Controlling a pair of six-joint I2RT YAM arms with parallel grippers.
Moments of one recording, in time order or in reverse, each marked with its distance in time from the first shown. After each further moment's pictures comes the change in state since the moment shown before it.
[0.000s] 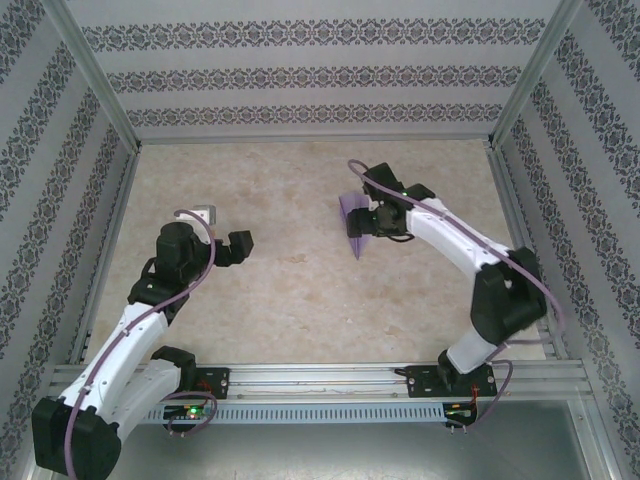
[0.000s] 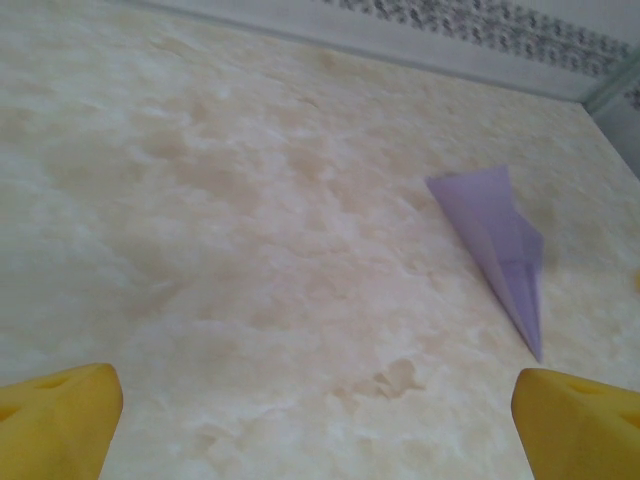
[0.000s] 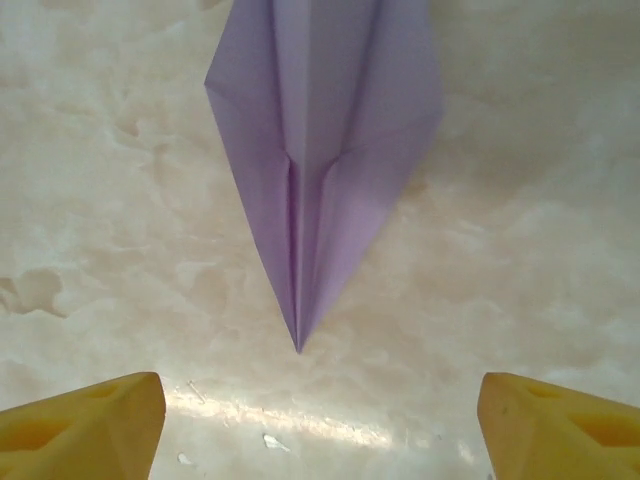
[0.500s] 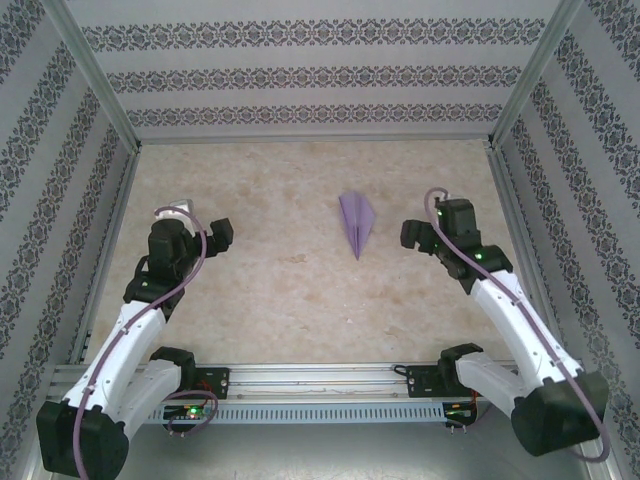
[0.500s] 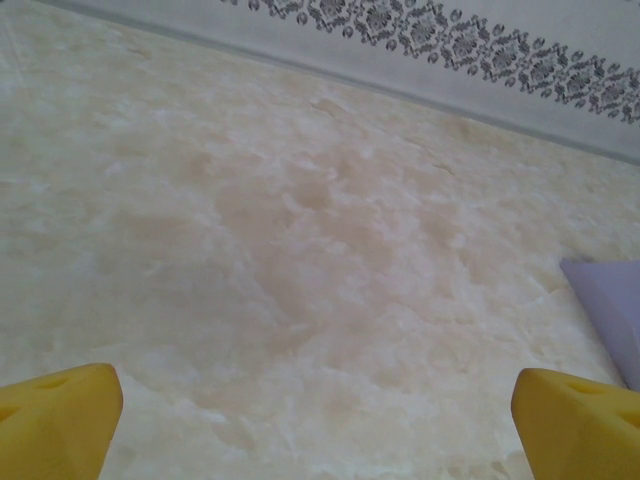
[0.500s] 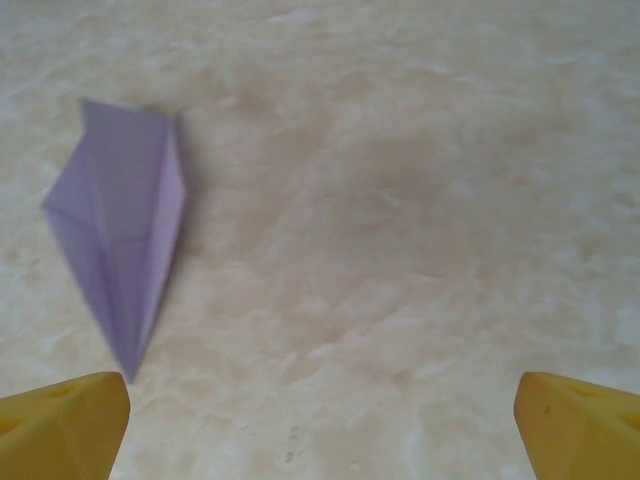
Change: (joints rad) left arm 0.077 0.015 0.019 0.002 -0.192 -0.011; right arm -0.267 -0.609 -0.461 0.206 0.101 -0.056
